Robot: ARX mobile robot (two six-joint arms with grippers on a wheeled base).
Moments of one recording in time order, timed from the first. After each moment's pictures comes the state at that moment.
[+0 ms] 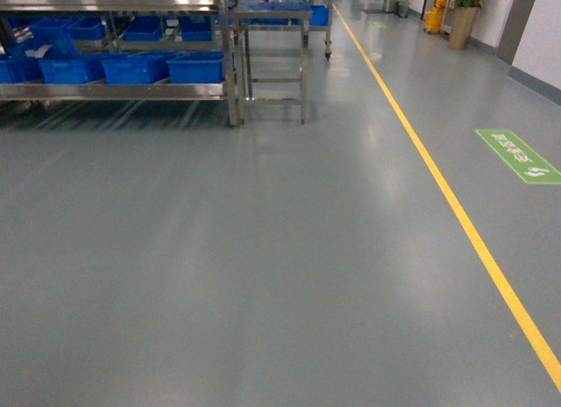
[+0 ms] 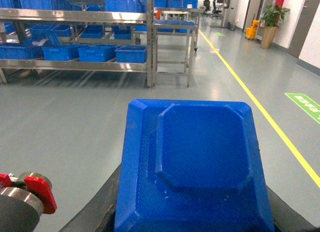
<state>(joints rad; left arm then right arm) 0.00 0.01 0.02 -0.01 0.00 0.00 0.00 0.00 0.01 -0.01 0.00 0.00</state>
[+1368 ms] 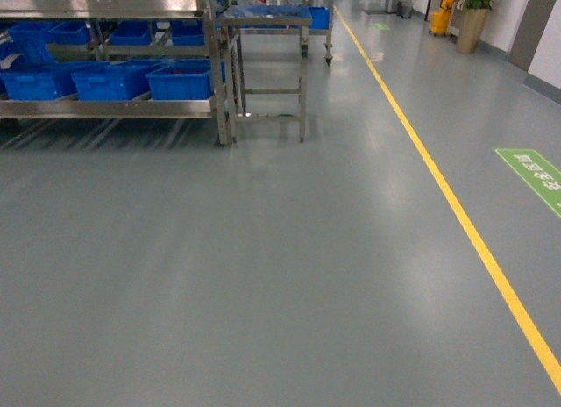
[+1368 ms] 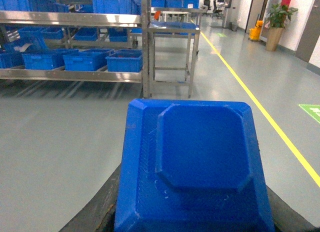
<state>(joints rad) 0.00 0.01 0.02 0.00 0.00 0.00 0.00 0.00 0.01 -0.01 0.00 0.00</state>
